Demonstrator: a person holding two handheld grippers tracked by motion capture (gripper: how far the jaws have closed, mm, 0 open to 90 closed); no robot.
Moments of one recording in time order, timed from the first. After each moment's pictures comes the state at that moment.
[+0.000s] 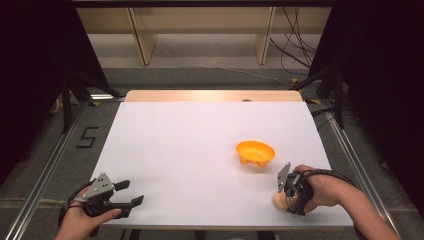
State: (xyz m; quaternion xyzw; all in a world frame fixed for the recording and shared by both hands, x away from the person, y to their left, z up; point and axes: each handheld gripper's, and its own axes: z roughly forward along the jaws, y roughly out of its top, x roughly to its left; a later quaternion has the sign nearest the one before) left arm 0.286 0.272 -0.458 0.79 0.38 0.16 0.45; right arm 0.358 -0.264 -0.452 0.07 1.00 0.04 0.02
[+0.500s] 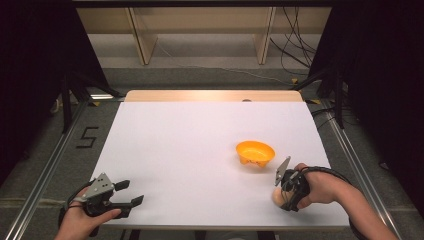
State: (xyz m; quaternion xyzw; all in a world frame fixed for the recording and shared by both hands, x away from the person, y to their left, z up) left arm 0.286 0.272 -0.457 0.79 0.37 0.16 0.45; right arm 0.365 -0.261 -0.456 0.17 0.98 0.07 -0.01
